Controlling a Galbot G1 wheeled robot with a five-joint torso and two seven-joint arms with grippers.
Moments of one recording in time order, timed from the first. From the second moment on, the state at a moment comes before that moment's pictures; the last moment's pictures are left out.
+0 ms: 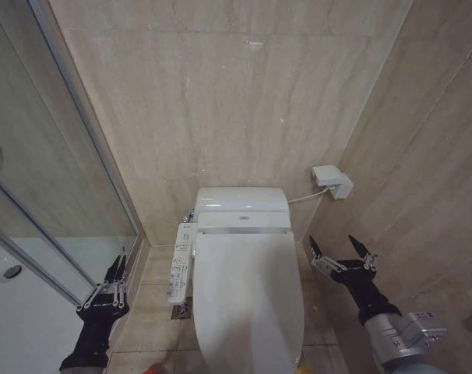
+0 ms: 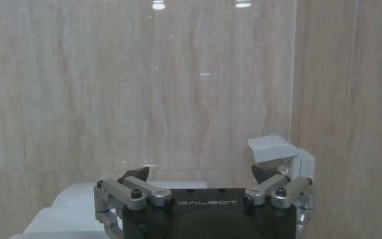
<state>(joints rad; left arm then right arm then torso) 1.89 -1.38 -0.66 -2.41 -0.15 -0.15 -0.12 -1.73 1.36 0.72 2.50 0.33 -0.22 0.04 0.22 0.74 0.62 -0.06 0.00</state>
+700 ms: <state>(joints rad) 1.88 -1.34 -0.65 -2.46 -0.14 -0.03 -0.21 -1.73 1.36 0.72 2.50 0.33 -0.22 0.04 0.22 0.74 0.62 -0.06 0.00</state>
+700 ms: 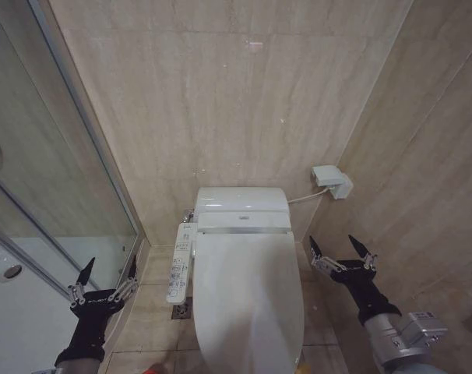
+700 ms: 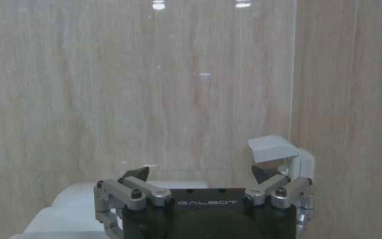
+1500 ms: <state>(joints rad) 1.90 -1.34 -0.65 -2.50 -0.13 -0.01 -0.20 -1.73 1.36 0.72 2.50 0.33 -0.22 0.04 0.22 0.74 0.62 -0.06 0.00</state>
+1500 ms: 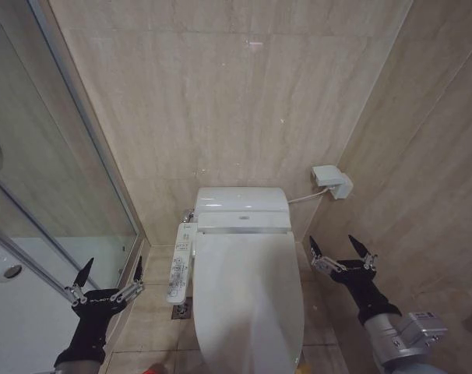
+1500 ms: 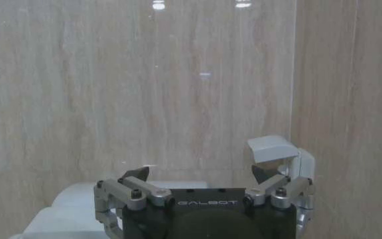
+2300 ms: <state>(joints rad) 1.90 -1.35 -0.64 -2.50 -0.12 0.00 -0.22 -1.73 1.36 0.72 2.50 0.33 -0.22 0.04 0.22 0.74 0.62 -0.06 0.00</state>
